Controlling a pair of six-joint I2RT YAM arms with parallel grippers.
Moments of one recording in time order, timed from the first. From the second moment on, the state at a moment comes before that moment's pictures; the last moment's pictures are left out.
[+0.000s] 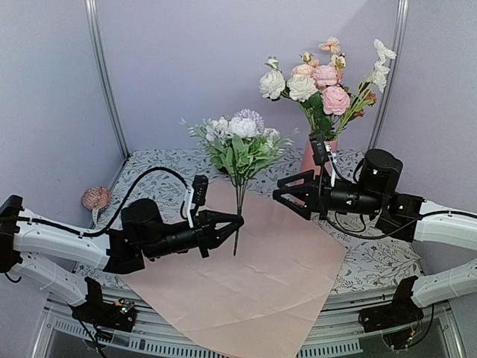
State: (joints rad) left arm -1.14 1.28 0.55 0.75 0.03 -0.44; right arm 0.87 1.09 0.78 0.28 -0.46 0.41
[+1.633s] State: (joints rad) left arm -1.14 1.32 0.55 0.82 0.00 -0.37; right arm 1.01 1.45 0.86 0.56 -0.47 0.47
